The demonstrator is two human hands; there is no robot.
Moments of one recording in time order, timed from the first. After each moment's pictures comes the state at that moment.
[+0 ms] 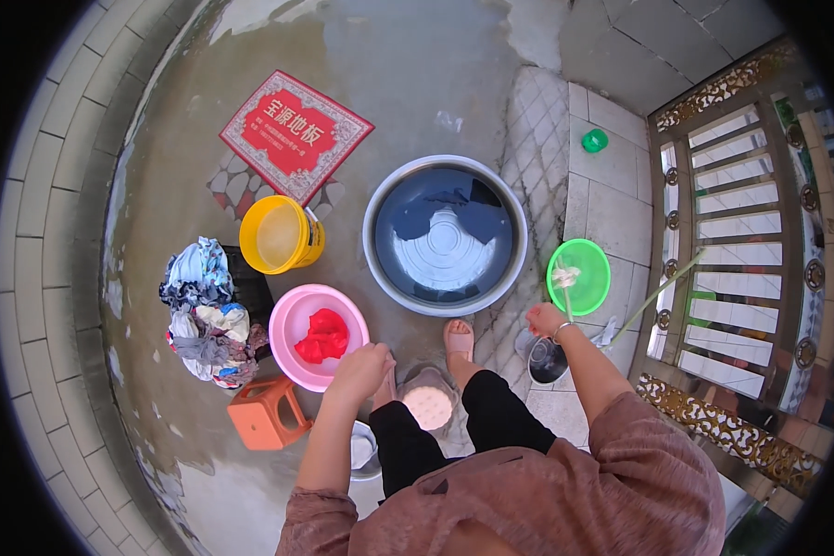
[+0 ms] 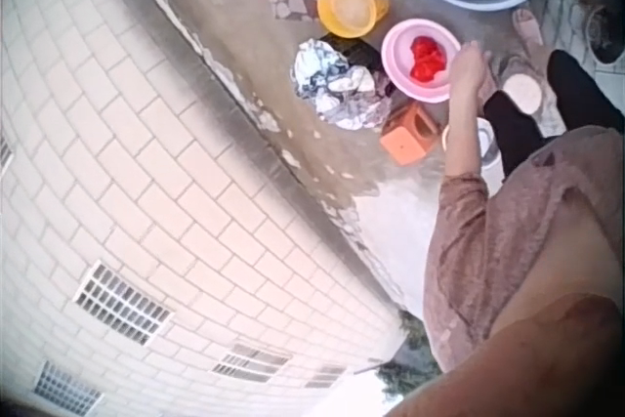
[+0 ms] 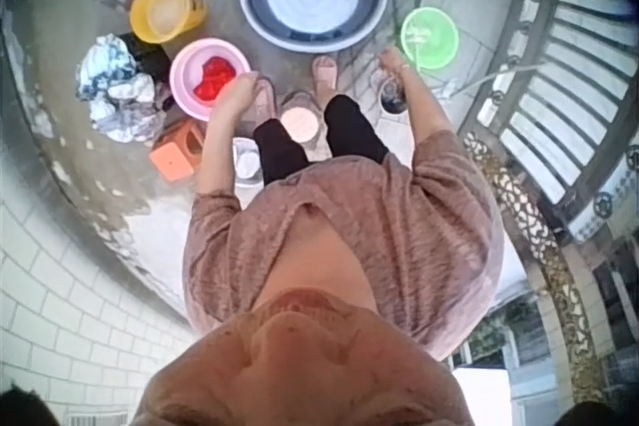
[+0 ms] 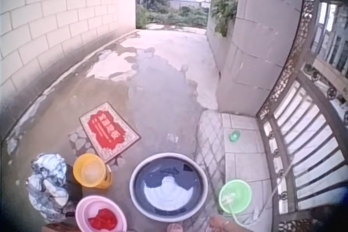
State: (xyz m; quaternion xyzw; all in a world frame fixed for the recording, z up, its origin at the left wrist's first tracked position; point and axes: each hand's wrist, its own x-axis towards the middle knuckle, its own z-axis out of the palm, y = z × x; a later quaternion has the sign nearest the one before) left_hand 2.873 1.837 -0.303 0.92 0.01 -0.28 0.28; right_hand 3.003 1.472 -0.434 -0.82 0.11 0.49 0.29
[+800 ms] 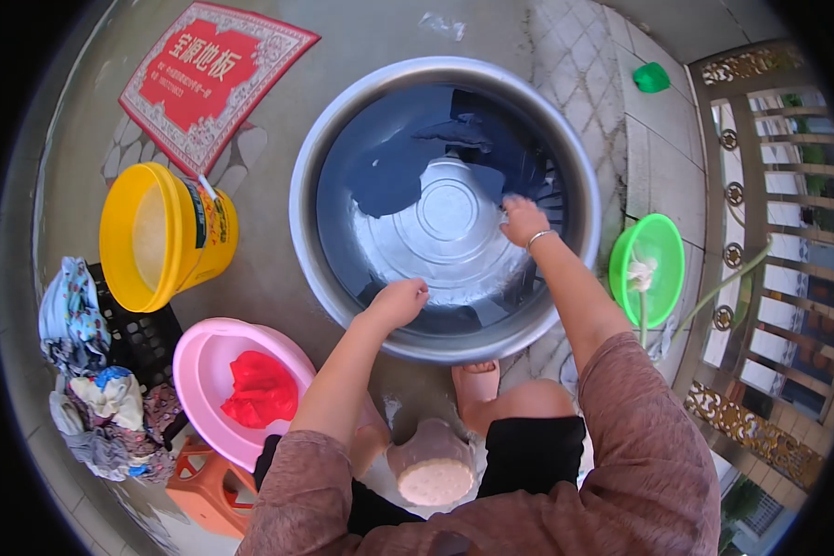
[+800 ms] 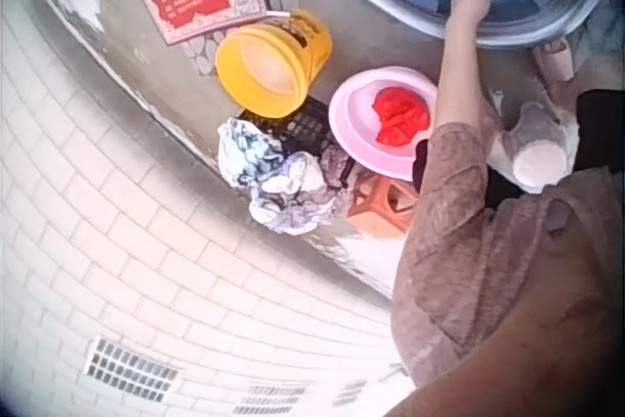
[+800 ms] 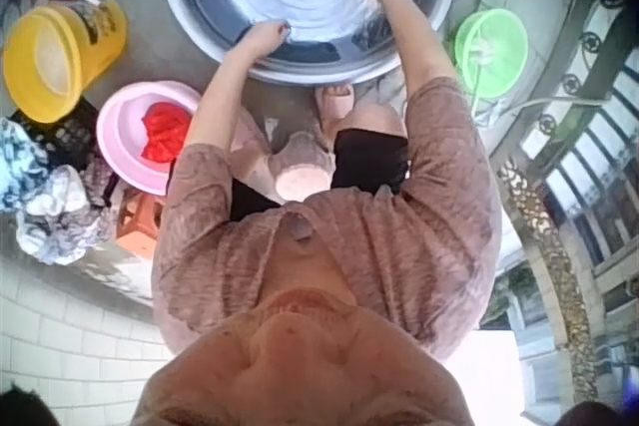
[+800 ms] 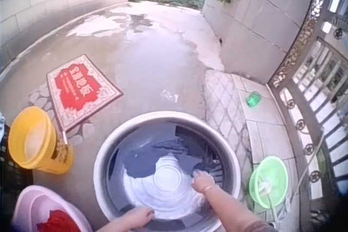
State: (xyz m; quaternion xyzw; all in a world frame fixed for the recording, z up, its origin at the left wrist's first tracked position) left_hand 3.010 1.816 -0.794 0.84 -0.01 -0.31 0.44; right_hand 3.155 1.577 -0.812 -0.96 -0.12 0.26 -0.04
